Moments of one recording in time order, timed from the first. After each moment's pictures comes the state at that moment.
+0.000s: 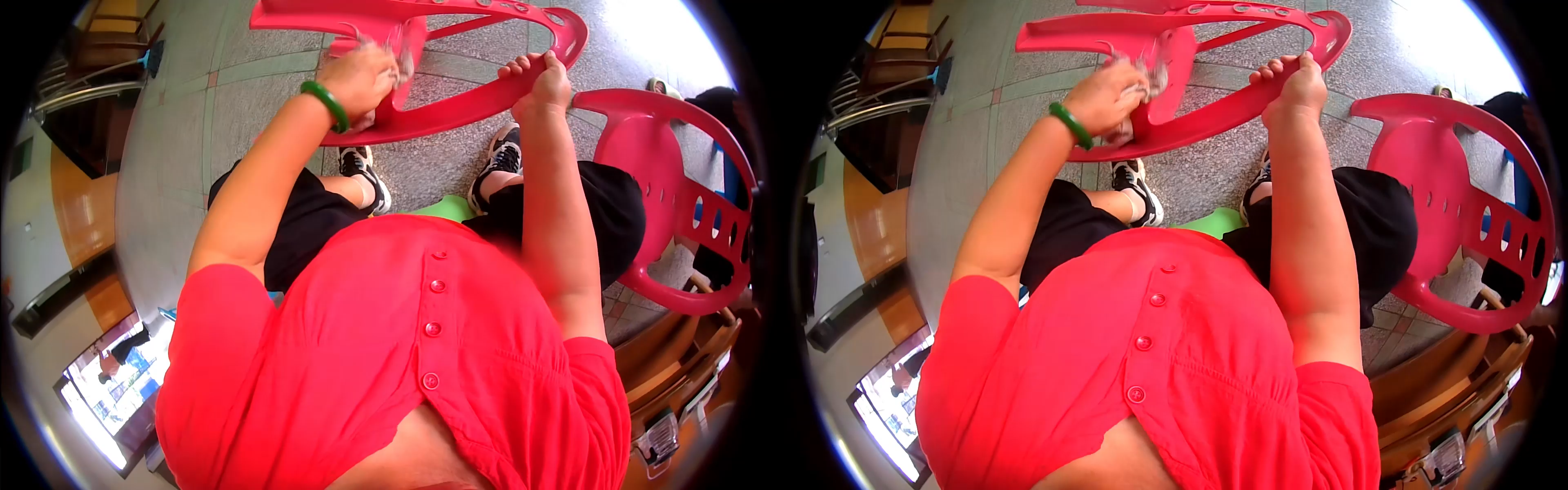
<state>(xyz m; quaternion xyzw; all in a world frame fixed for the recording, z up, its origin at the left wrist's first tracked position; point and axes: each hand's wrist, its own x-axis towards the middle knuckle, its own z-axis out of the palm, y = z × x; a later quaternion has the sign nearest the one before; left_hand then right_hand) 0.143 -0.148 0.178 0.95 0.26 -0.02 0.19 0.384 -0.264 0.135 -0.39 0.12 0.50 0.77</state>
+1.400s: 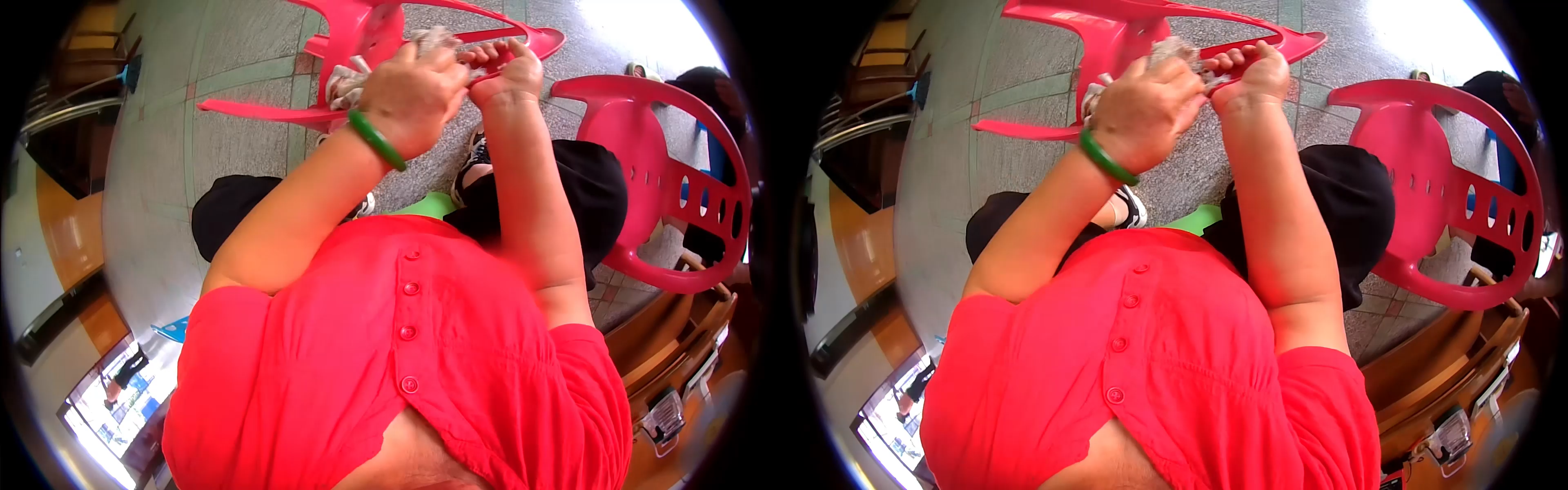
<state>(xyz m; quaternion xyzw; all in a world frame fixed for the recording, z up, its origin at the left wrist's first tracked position) 0.215 -0.230 0.206 0.97 0.17 0.17 0.05 0.364 -0.254 0.164 -0.29 0.22 0.51 0.78</state>
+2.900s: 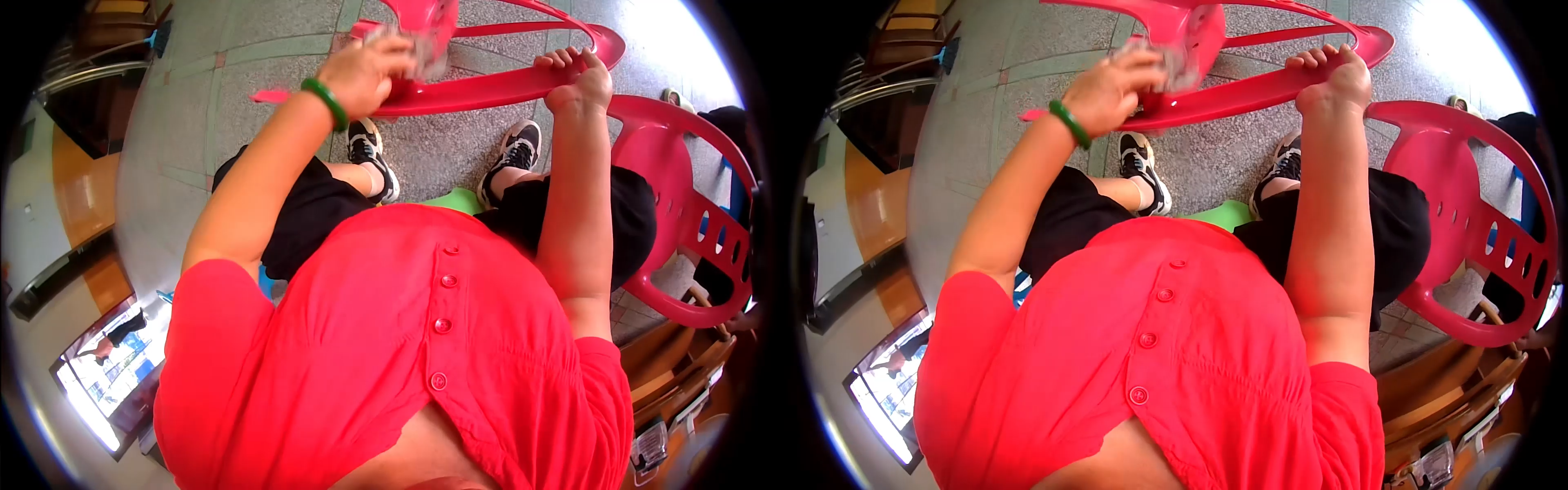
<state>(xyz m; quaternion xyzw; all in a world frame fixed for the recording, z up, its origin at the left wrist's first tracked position) 0.117 -0.158 0.181 0.98 0.19 0.02 0.07 0.400 -0.260 0.162 -0.36 0.17 0.50 0.77</state>
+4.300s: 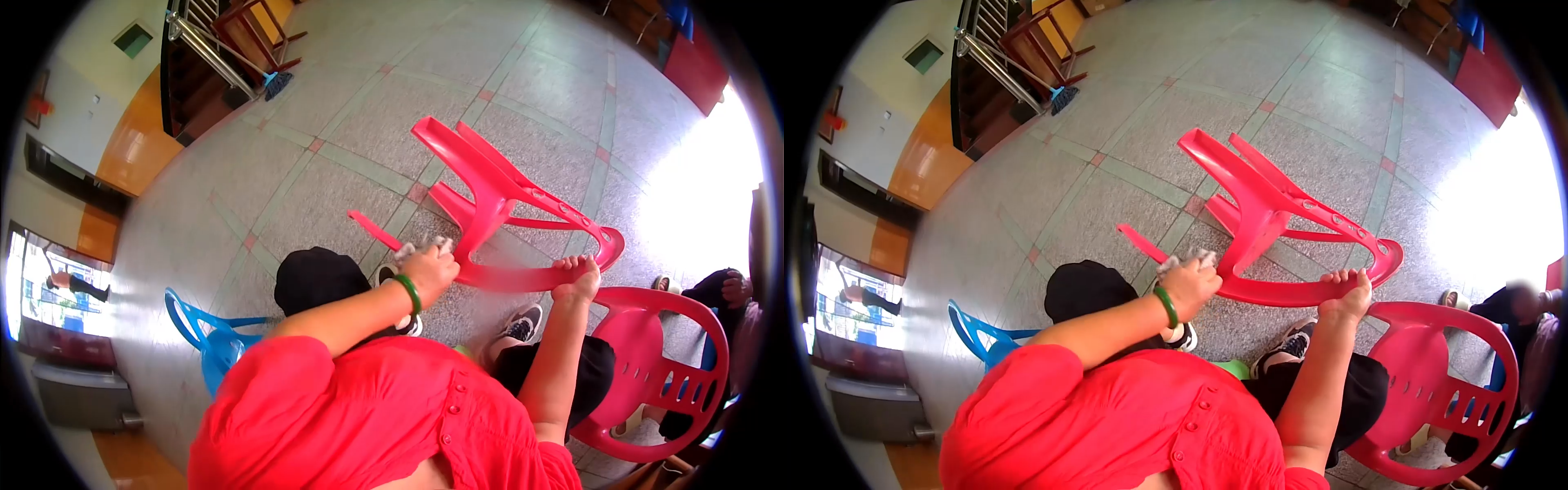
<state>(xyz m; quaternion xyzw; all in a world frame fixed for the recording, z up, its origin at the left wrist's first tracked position) 0.103 -0.240 0.151 0.94 0.34 0.02 -0.03 0.400 -0.268 0.157 -0.38 0.16 0.49 0.77</state>
